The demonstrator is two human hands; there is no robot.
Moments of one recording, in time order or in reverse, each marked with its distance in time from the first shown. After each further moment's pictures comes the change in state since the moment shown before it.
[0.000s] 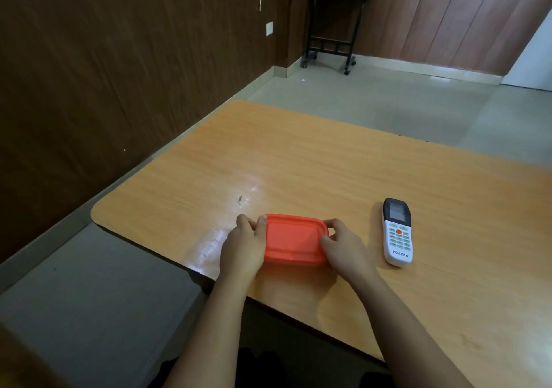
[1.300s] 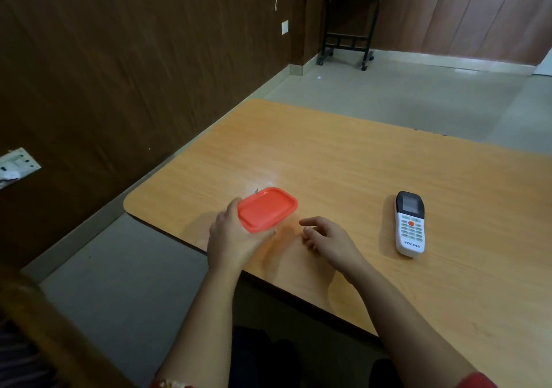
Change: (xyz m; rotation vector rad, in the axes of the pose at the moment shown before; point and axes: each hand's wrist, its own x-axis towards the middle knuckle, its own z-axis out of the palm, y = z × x) left_hand -0.007 -0.033 -0.035 0.076 0.086 -0.011; right_hand -0.004 -0.006 0.028 0.355 -0.197 -0.119
